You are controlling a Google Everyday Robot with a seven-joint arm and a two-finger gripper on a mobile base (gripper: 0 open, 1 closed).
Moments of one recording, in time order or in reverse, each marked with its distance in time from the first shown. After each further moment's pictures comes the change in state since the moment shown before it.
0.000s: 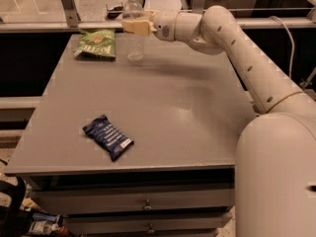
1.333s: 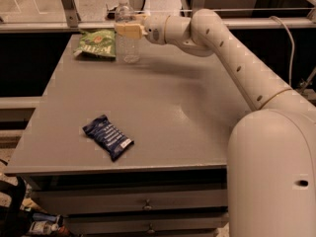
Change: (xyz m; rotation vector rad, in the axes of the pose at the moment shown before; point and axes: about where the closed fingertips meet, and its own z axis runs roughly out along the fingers) arm 0.023 -0.004 0.024 0.030 0.041 0.015
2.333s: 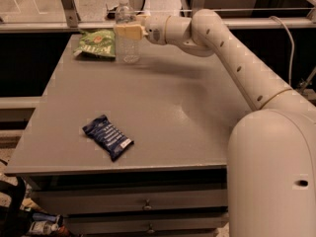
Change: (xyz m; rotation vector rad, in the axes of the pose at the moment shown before) arm -0.001 0.000 0.000 0.000 0.000 0.000
